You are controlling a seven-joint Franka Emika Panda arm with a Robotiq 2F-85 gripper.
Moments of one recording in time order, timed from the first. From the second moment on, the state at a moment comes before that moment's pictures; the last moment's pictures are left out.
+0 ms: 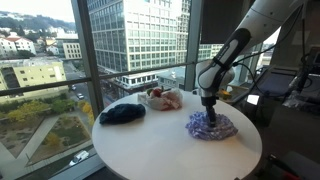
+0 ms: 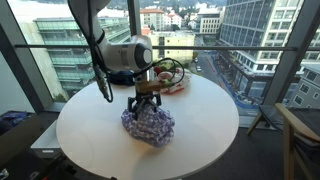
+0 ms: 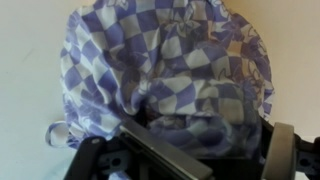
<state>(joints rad) -0.07 0.44 0.03 -2.18 -0.24 2.39 -0.76</state>
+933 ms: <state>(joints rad) -0.07 0.62 0.05 -1.99 -0.25 2.22 -0.90</state>
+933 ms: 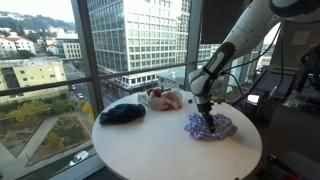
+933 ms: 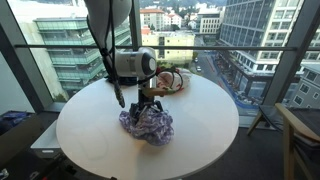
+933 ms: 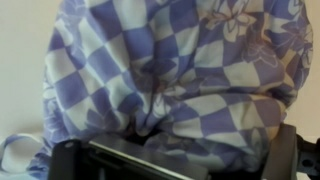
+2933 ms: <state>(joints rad) -0.10 0.42 0.04 -1.96 -0.20 1.93 -0.82</state>
